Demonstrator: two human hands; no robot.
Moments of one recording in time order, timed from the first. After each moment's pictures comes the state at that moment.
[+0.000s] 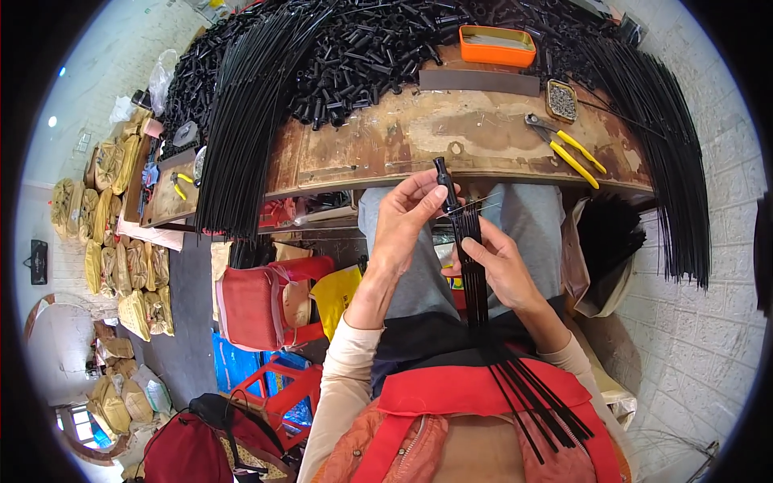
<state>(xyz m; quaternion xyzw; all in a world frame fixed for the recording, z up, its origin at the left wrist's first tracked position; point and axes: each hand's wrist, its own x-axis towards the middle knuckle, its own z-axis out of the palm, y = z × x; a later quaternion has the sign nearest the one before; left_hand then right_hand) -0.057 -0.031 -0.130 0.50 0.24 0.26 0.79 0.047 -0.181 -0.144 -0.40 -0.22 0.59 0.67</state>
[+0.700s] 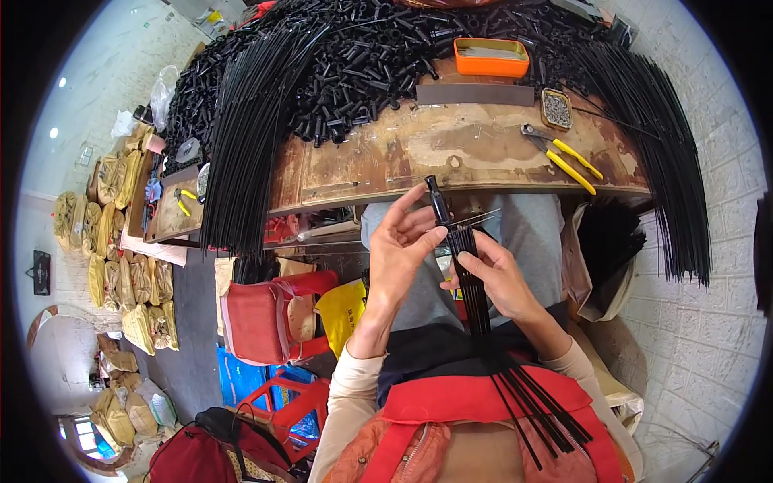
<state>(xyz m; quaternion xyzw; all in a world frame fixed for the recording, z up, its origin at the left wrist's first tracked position) -0.075 -0.050 -0.110 0.55 0.27 0.29 0.74 0.042 -0.181 -0.147 -0.41 -0.22 0.59 0.66</state>
